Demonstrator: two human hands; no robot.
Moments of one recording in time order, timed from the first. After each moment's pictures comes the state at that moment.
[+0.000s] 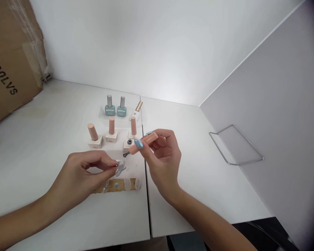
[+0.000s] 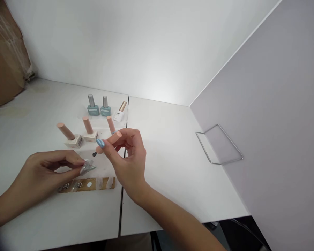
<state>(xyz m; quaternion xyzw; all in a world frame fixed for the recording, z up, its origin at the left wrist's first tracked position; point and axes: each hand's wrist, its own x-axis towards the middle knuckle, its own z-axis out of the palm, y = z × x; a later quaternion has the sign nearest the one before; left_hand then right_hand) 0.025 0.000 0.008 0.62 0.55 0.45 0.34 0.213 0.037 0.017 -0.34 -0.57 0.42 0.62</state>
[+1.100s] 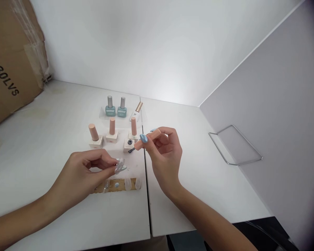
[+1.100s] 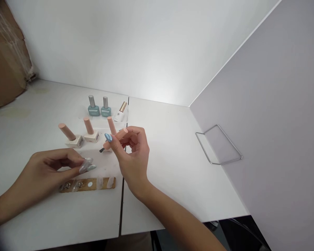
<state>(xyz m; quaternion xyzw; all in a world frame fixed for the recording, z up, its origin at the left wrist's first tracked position) 0.023 0.000 0.011 0.60 0.56 0.43 0.37 0.216 0.041 0.020 -0.37 -0.54 0.43 0.62</state>
